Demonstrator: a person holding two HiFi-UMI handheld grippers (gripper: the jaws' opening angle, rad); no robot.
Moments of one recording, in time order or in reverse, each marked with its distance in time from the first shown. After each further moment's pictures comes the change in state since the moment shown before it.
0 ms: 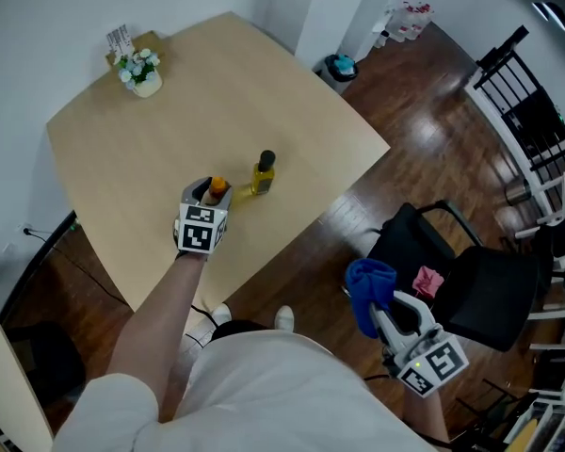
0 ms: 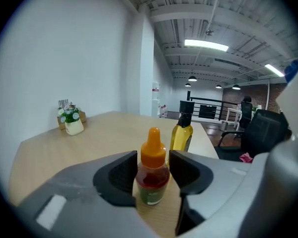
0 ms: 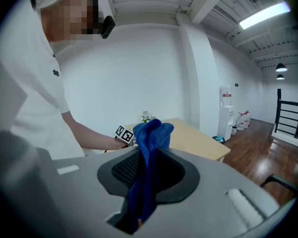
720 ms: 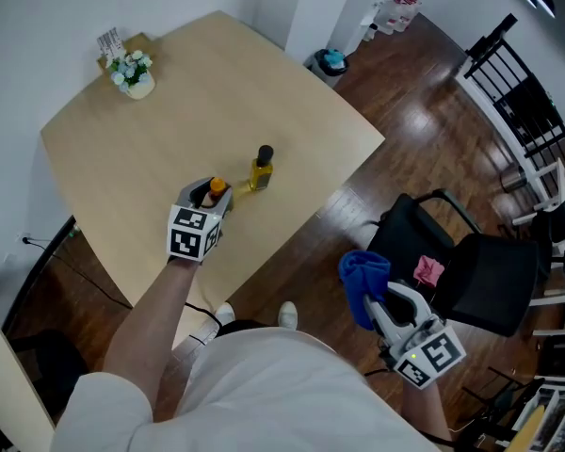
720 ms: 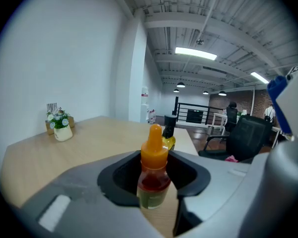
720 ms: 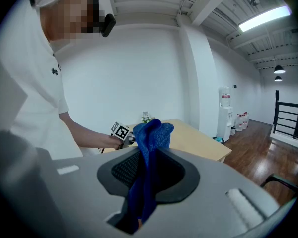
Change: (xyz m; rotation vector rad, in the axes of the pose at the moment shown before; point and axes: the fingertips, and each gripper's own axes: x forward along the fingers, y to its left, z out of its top) left arm -0.036 -0.024 0.022 0.030 -0.055 -0.148; right arm 0.006 0.019 -0.002 -0.007 -0.012 -0.022
